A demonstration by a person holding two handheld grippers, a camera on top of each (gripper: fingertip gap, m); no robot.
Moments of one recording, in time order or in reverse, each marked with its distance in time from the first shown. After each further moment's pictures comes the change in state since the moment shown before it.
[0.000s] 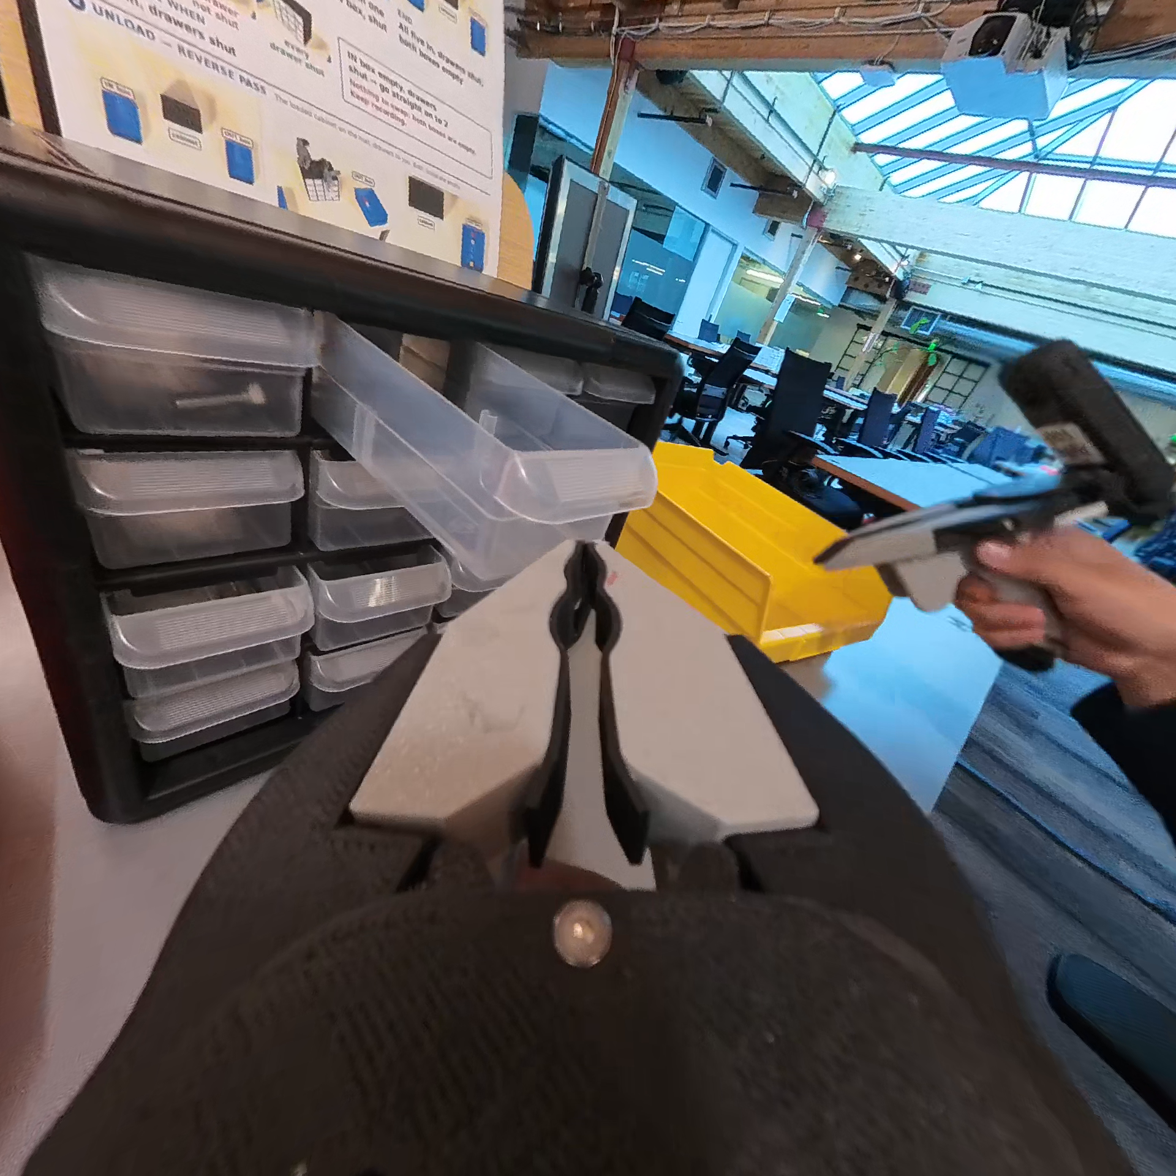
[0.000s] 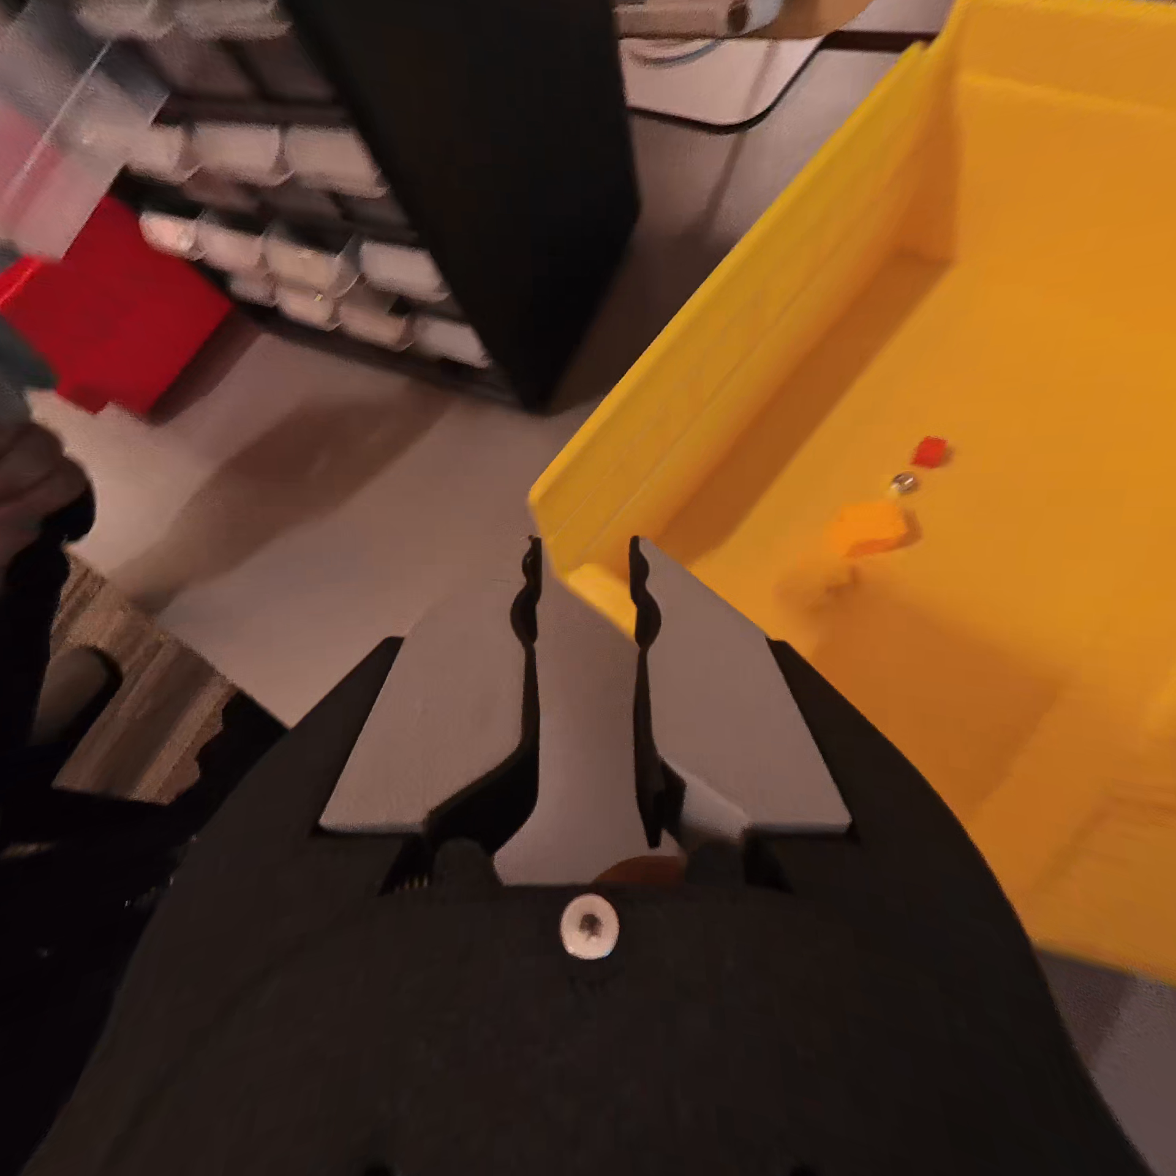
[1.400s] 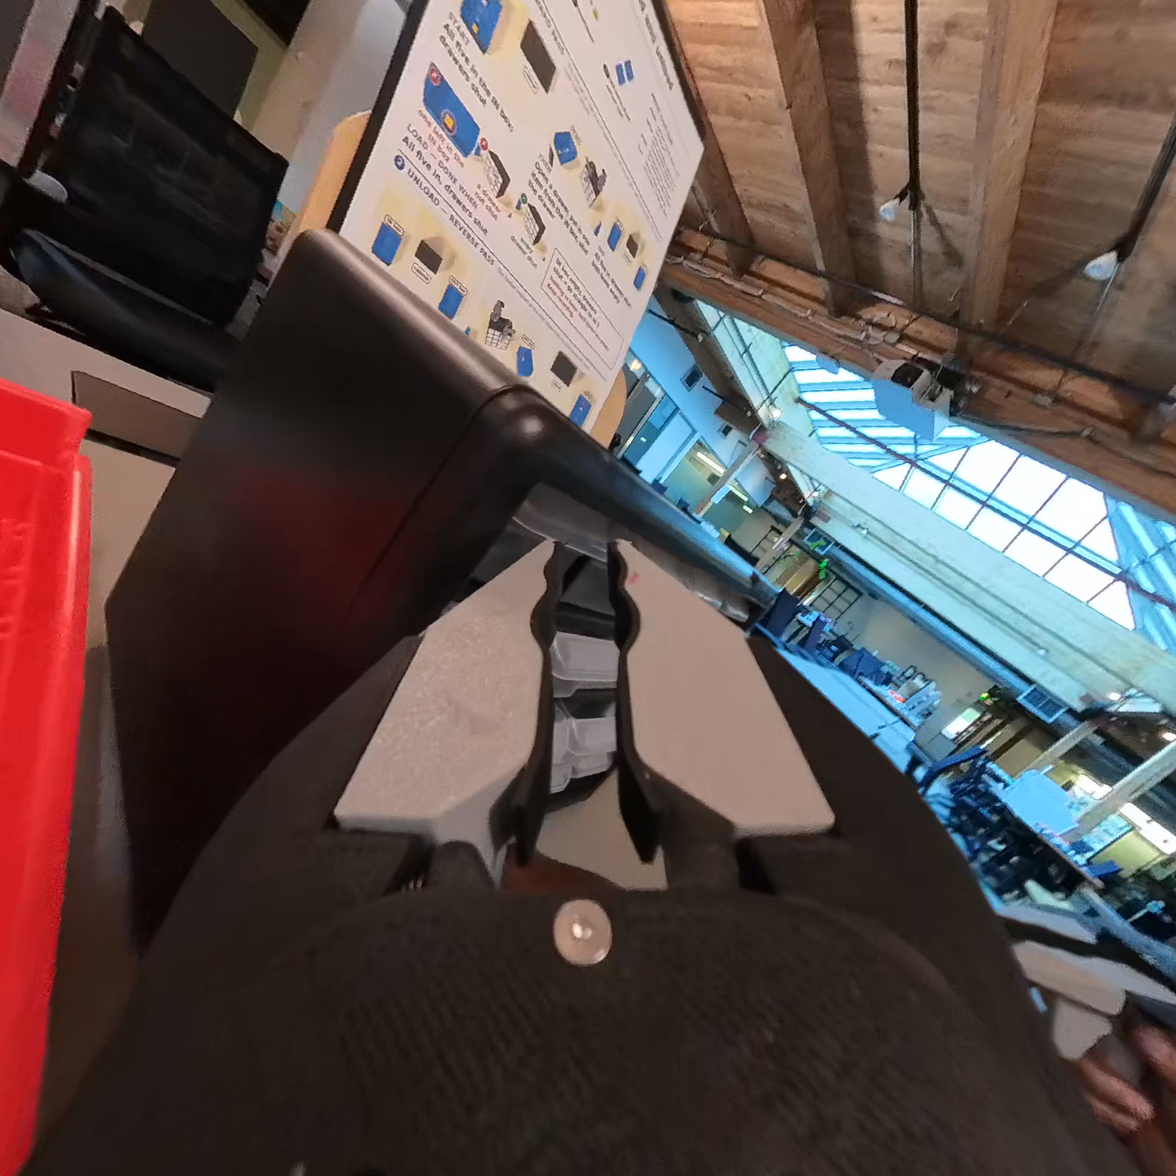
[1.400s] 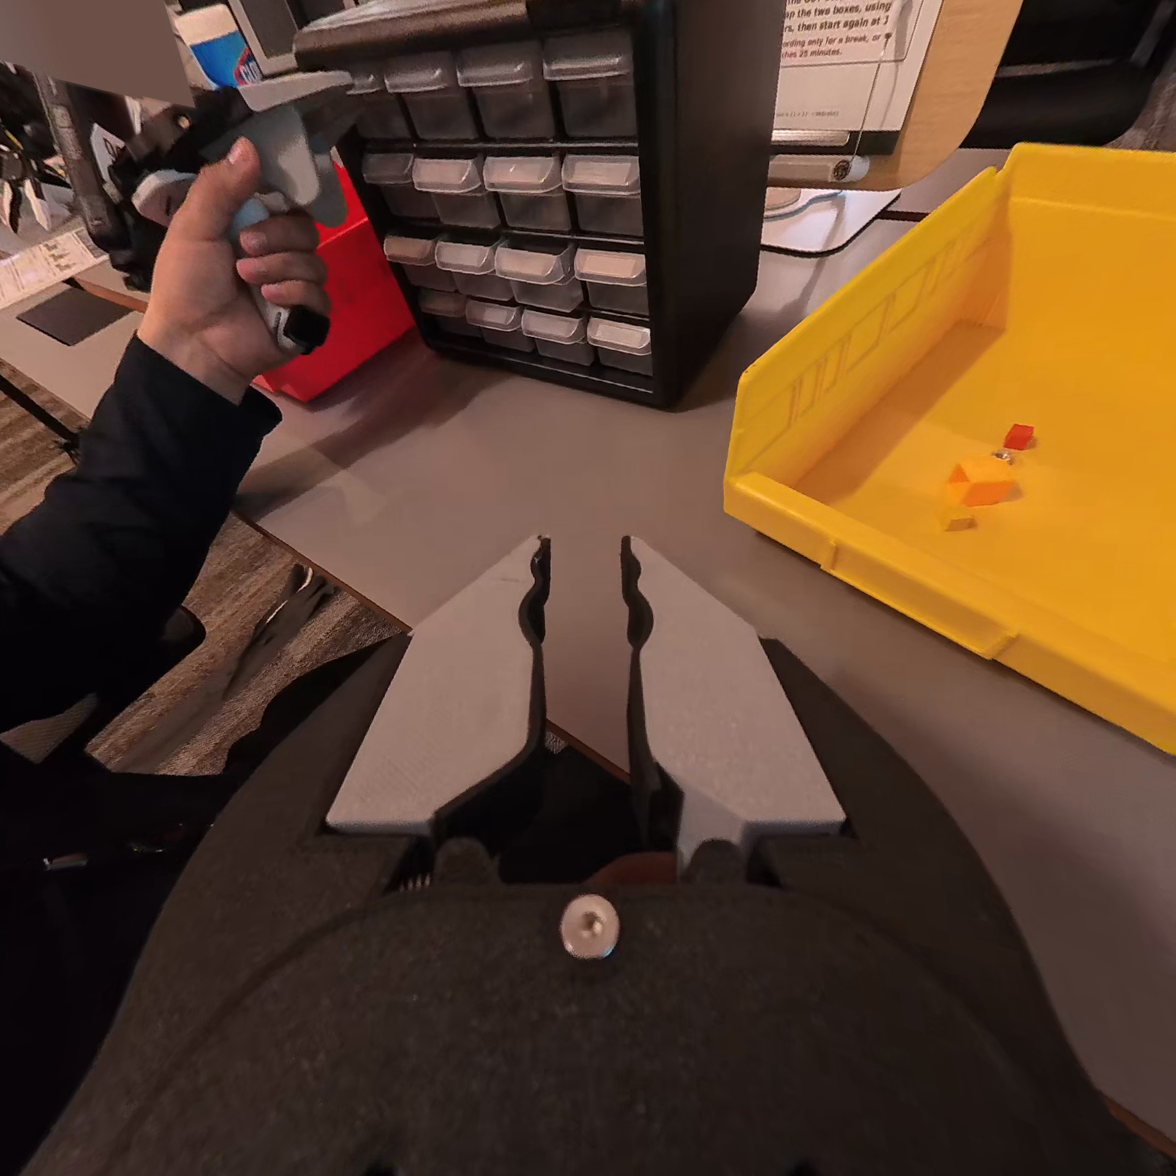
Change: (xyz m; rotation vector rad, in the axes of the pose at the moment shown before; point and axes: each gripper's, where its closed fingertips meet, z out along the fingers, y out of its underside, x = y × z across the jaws) left arm -0.097 -0.059 0.011 0.214 0.001 -0.360; right arm -0.084 0.059 -0.062 0.275 -0.034 -0.100
